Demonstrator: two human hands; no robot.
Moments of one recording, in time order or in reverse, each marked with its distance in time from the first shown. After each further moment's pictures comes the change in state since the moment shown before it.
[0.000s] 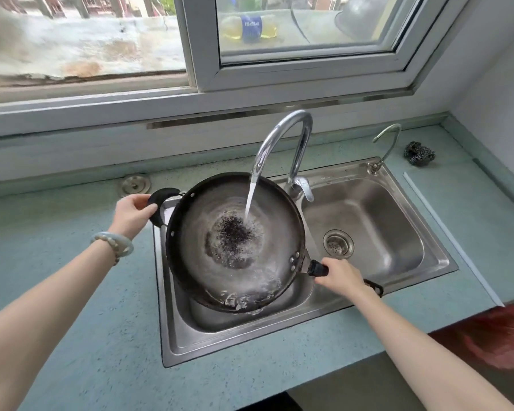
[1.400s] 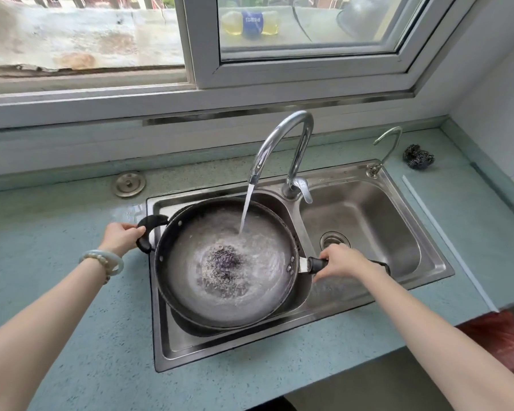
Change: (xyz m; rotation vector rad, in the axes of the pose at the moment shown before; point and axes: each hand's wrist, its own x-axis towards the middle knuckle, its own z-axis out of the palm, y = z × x) left_hand -0.001 -0.063 0.003 -0.040 -0.073 -0.390; right_hand 0.025 -0.004 -0.049 -0.139 -0.160 -0.152
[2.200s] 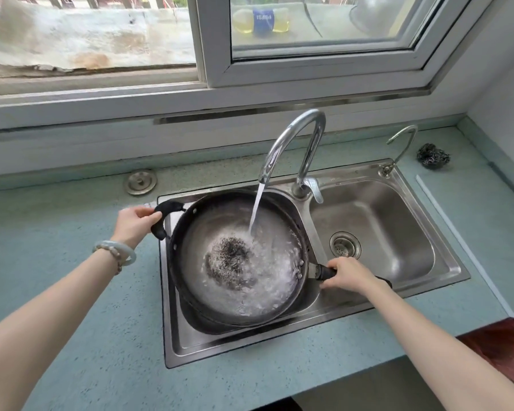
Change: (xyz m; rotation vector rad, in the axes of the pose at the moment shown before) left_hand -0.008 0.023 -0.003 -0.079 0.014 0.185; right_hand 0.000 0.005 0.033 0.148 -0.010 0.057
